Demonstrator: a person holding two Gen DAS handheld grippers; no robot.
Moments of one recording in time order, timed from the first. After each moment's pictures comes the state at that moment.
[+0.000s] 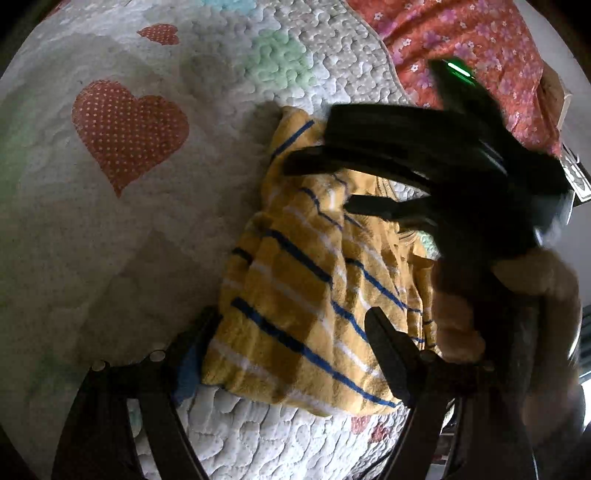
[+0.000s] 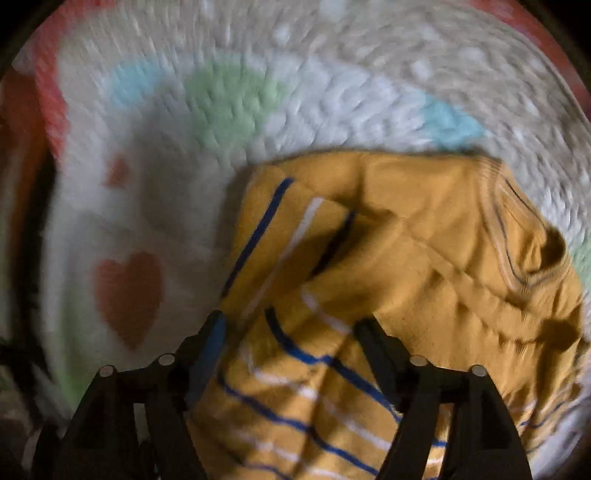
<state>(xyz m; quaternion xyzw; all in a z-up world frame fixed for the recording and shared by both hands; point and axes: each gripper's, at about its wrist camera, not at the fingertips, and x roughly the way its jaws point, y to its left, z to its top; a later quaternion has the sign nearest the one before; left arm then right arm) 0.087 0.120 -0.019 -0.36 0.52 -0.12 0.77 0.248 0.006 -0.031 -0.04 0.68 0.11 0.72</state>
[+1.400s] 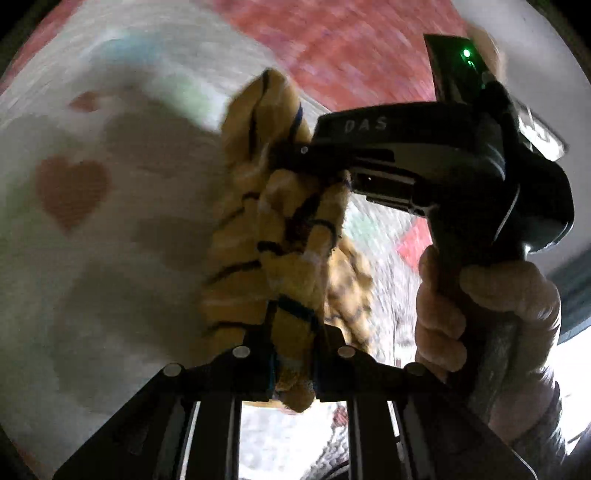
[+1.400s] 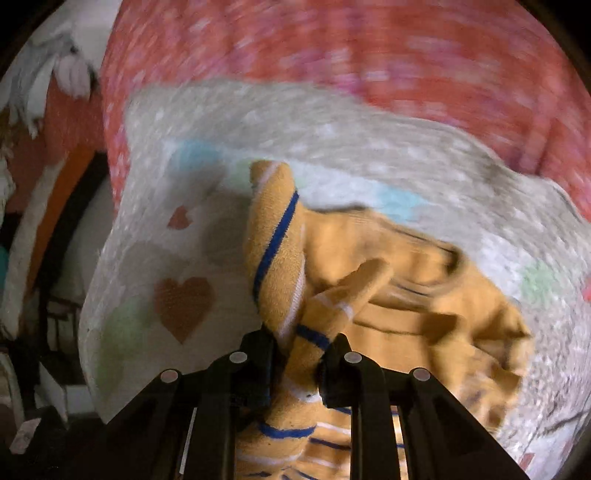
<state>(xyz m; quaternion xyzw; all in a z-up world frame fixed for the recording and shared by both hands) 0.069 0.061 0.063 -0.29 0.49 -0.20 0.80 0.199 -0.057 0.093 0.02 0.57 0.16 0.81</state>
